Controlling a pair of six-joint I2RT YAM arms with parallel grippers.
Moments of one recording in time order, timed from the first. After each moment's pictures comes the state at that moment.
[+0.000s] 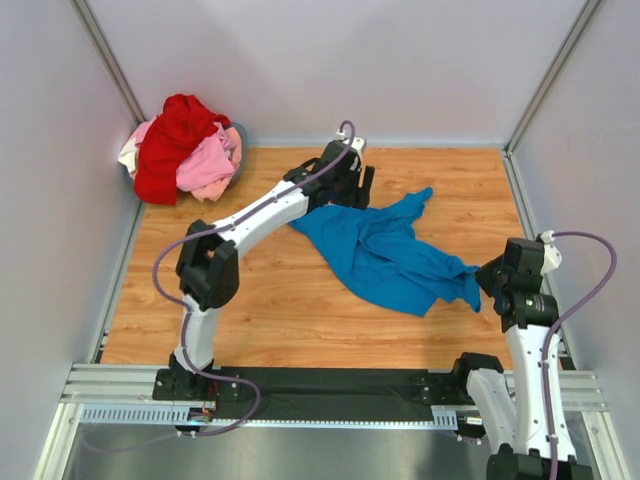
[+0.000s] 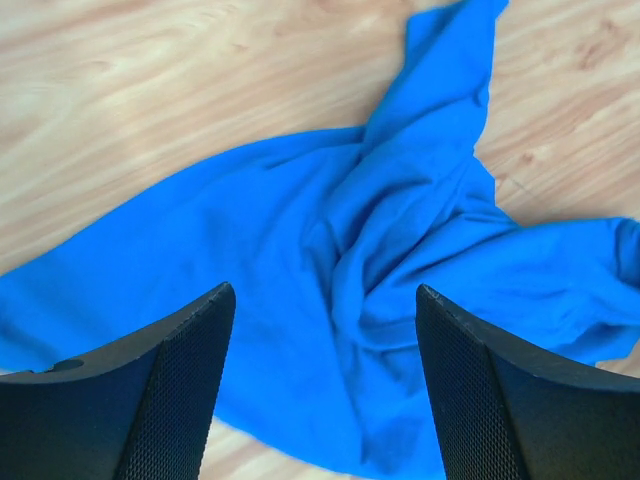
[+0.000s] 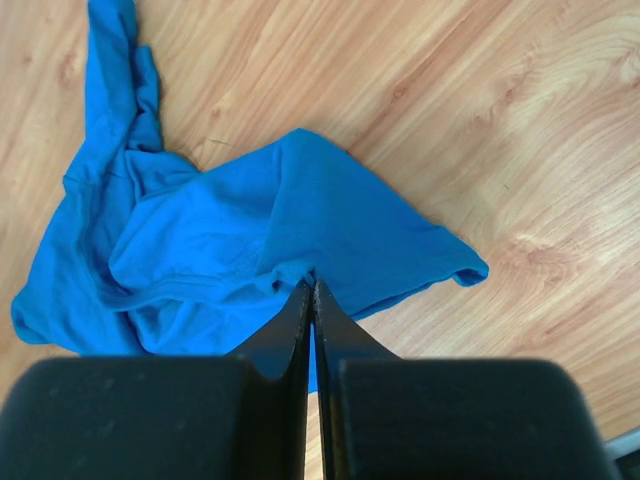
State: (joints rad) left arm -0.72 2.01 1.82 -0.48 -0.07 -0.34; right arm -0.14 0.71 0.74 -0.78 0.14 0.75
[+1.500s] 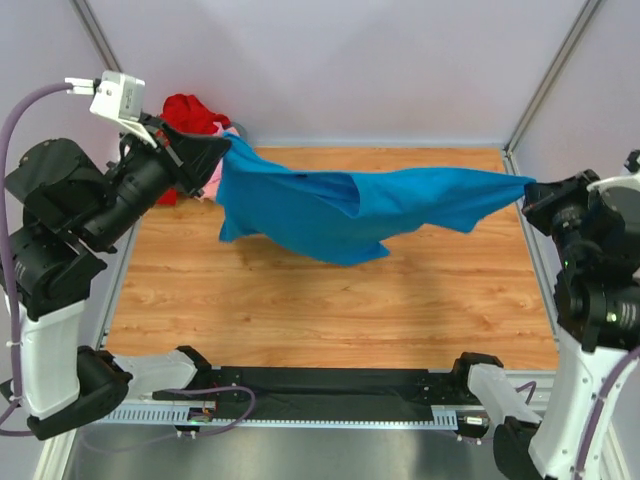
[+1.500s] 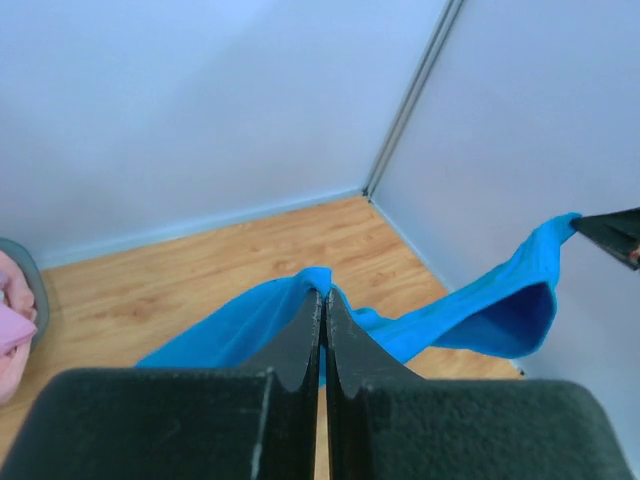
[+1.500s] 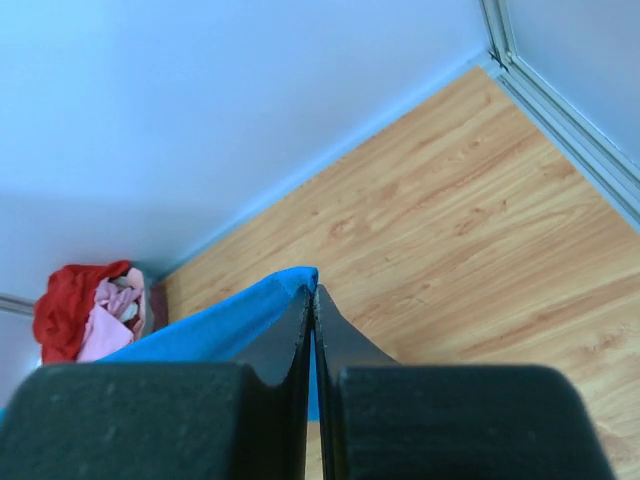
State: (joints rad) left arm -0.66 1.22 2.18 -0.89 -0.06 -0.29; right arm -0.15 0.93 1.67 -0.95 0.05 0.59
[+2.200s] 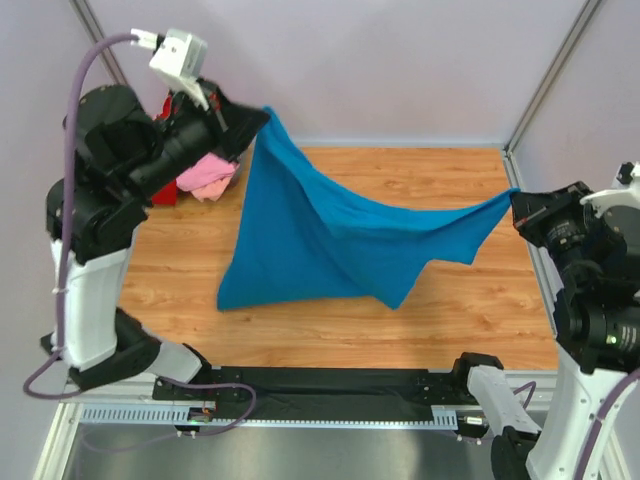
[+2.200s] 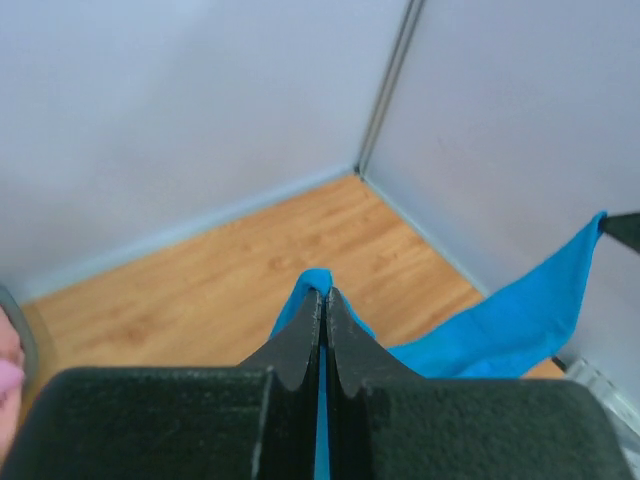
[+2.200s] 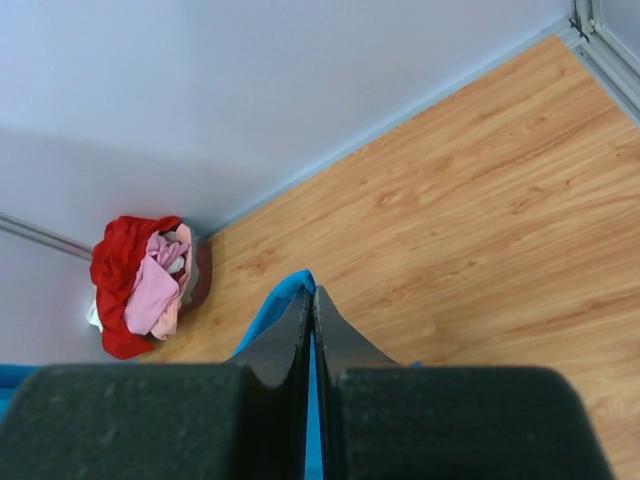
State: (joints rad) left arm -0.66 1.40 2.35 -0.98 0.04 -0.22; right arm -0.15 0.81 1.64 -0.97 -0.11 0.61
